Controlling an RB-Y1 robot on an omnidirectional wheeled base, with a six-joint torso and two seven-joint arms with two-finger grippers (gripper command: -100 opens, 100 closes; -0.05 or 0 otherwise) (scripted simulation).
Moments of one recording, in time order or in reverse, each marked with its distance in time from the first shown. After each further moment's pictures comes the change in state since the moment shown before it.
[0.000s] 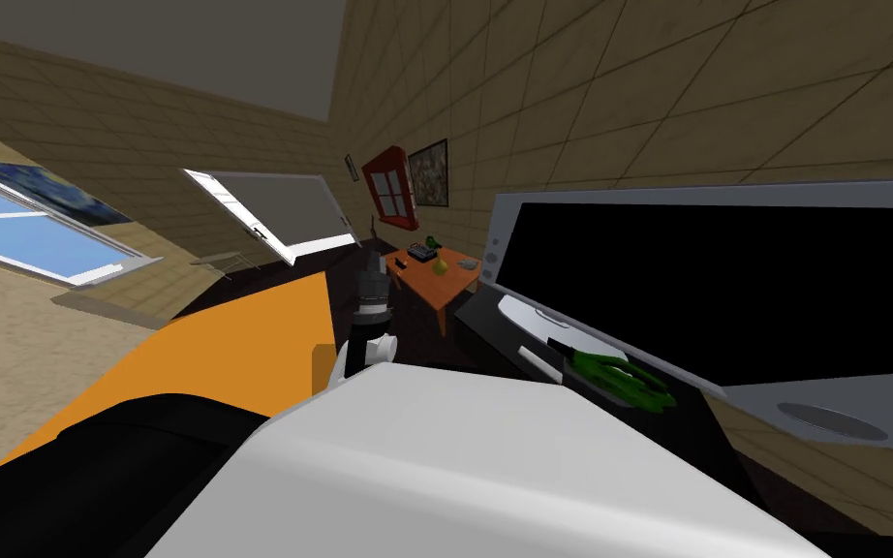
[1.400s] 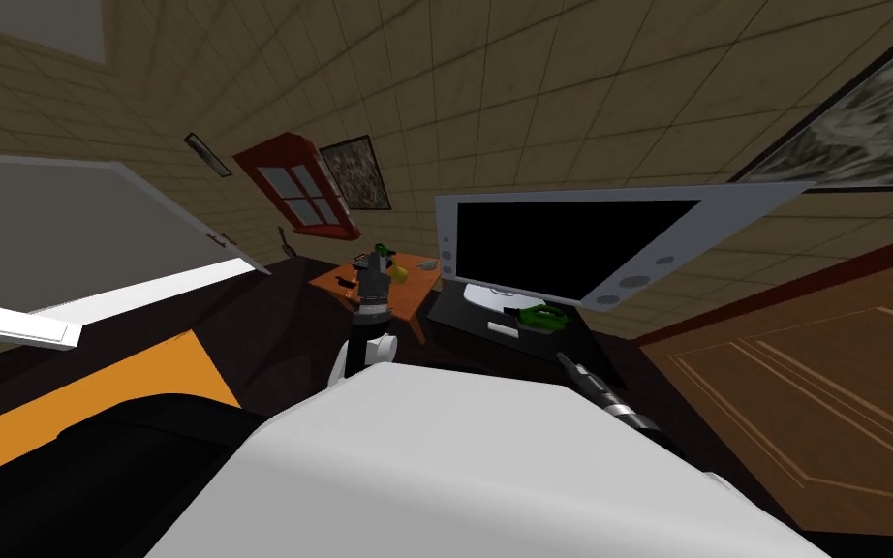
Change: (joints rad) left arm 0.000 0.000 0.000 0.000 0.000 0.000 0.000; right arm 0.011 0.155 -0.101 -0.446 -0.221 0.014 -0.085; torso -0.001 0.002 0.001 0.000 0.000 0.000
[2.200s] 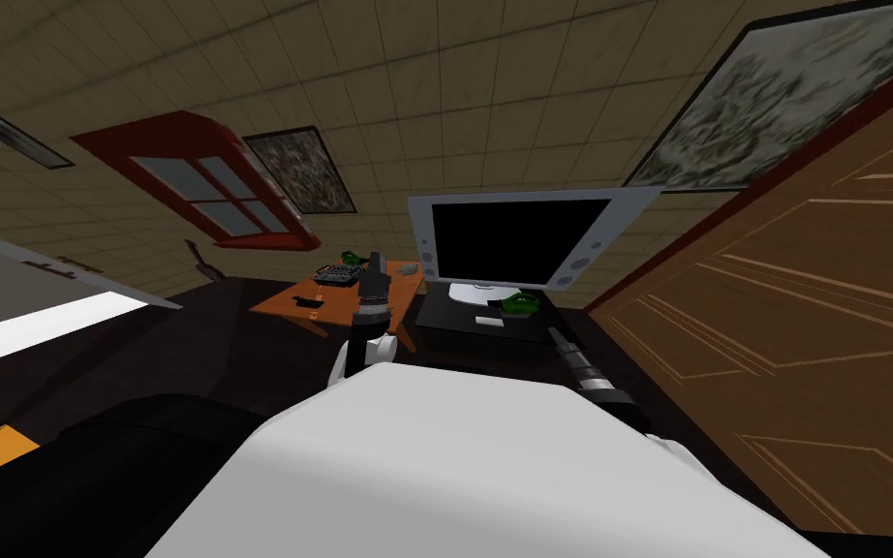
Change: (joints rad) left arm 0.000 0.000 0.000 0.000 0.000 0.000 0.000; right arm -0.019 0.137 -0.010 -0.247 -0.121 -0.001 -0.028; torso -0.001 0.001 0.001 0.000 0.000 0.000
